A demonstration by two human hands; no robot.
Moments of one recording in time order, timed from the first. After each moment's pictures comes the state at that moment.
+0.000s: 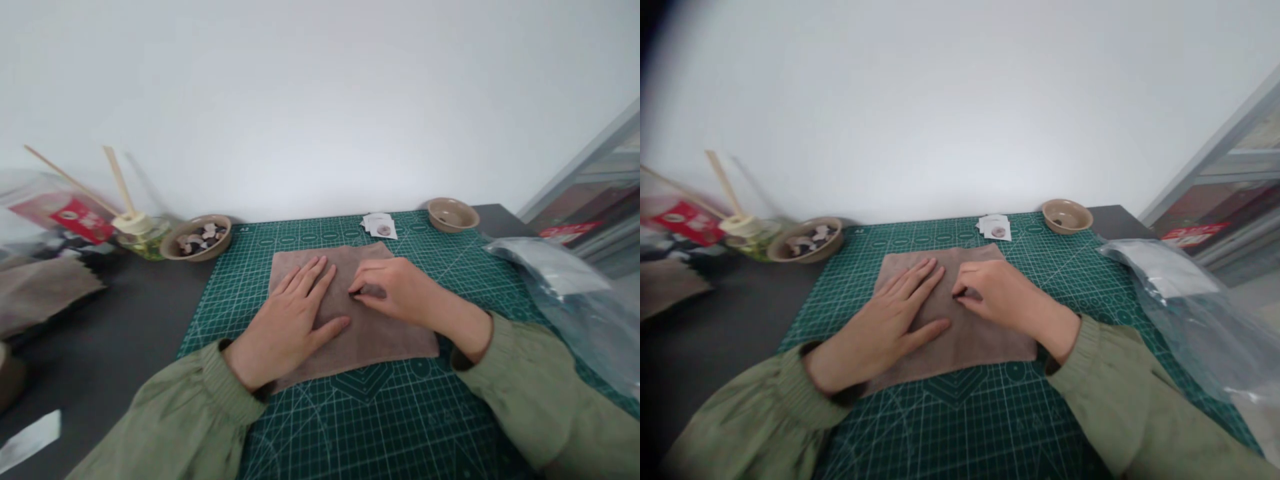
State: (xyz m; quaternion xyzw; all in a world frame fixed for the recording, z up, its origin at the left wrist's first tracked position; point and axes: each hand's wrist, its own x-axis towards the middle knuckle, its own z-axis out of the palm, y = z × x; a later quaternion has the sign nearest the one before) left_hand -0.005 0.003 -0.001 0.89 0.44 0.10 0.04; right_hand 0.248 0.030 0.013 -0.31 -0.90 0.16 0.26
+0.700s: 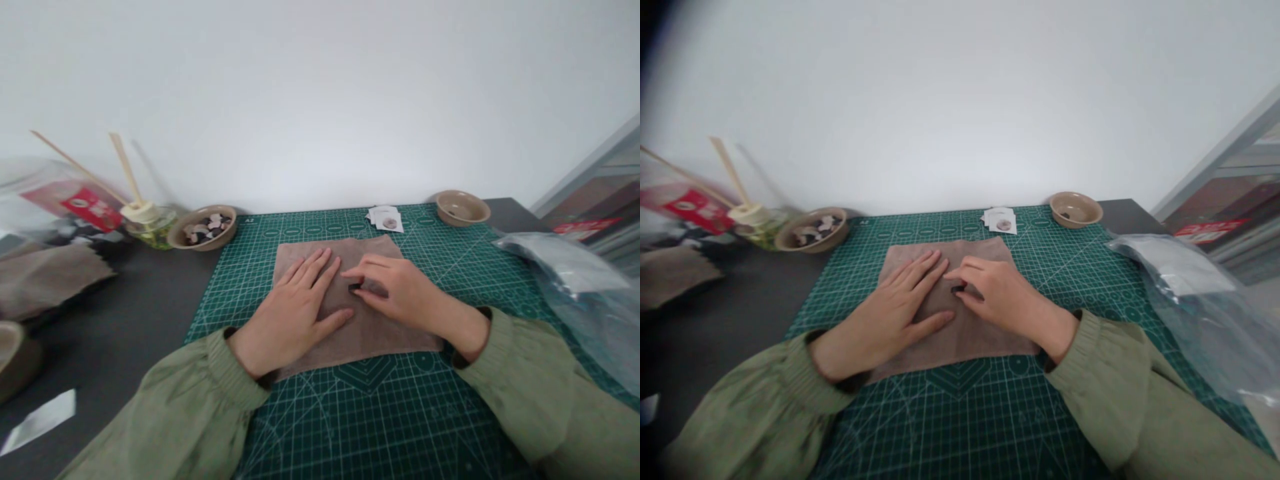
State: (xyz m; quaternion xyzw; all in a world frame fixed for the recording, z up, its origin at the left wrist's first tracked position) left_hand -0.004 0.001 0.000 0.89 0.44 0.11 0.04; right_hand 0.250 0.028 0.006 -0.32 -0.89 0.15 0.27
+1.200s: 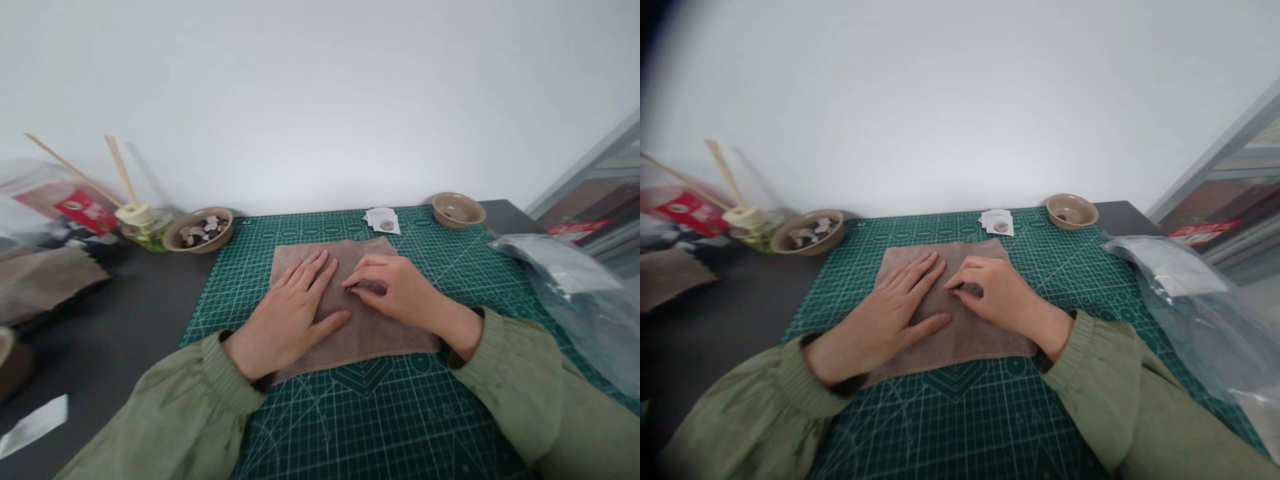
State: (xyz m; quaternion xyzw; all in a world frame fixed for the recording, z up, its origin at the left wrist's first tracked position) left_hand -0.003 0.002 0.001 0.89 0.44 0.11 0.04; right_hand 0.250 0.028 0.006 -0.33 -0.87 0.20 0.31
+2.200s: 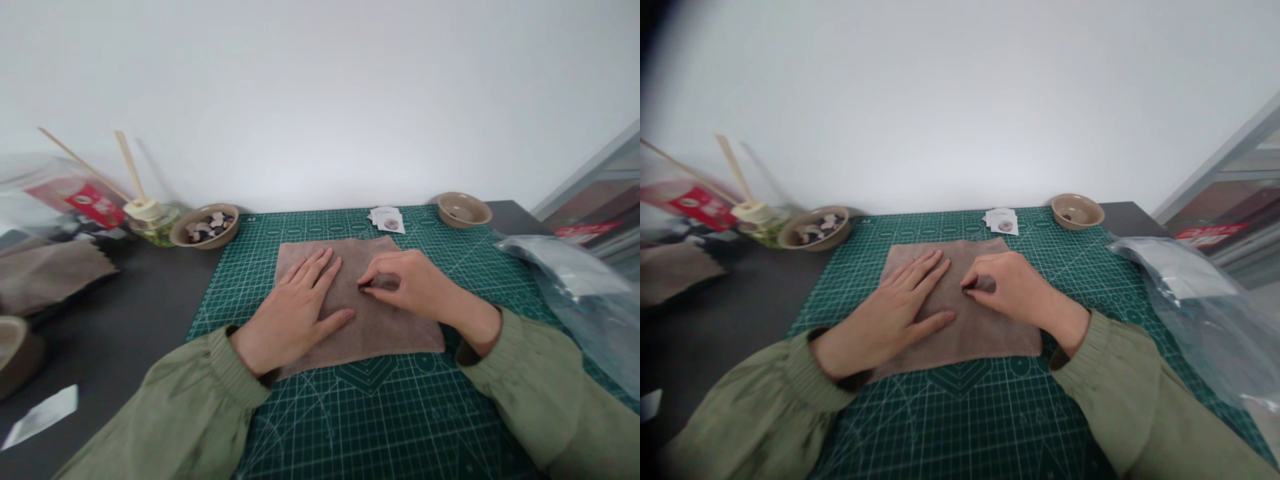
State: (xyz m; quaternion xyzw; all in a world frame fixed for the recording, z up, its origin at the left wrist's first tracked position) left_hand -0.003 0.000 0.003 0.89 0.45 0.09 0.05; right_hand 0.262 0.033 0.015 -0.34 -0.88 0.19 0.27
